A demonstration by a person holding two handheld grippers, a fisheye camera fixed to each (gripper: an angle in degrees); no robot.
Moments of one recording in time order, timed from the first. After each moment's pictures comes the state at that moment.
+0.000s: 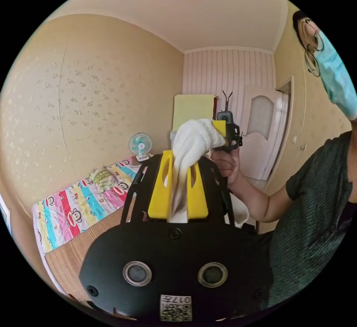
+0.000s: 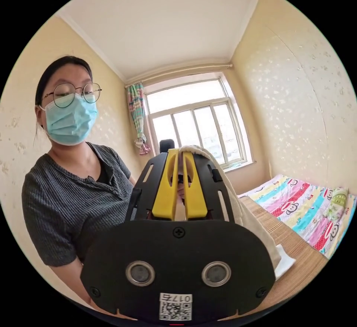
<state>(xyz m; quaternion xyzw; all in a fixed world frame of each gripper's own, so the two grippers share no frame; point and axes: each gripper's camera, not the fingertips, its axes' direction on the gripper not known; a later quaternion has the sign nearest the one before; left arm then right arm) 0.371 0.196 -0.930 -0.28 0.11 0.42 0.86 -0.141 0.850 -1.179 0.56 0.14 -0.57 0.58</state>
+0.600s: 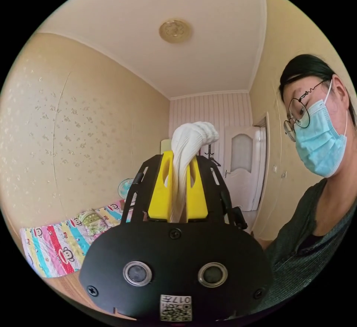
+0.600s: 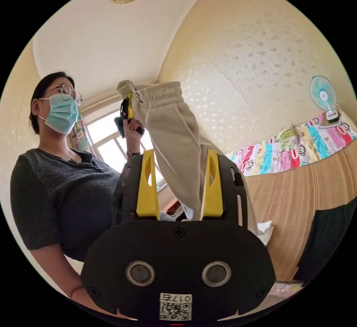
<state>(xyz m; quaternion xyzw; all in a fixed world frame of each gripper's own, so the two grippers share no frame) 0.462 0.128 -1.025 -0.16 0.26 0.39 0.87 0.020 0.845 -1.005 0.75 0.10 -0.34 0.56</state>
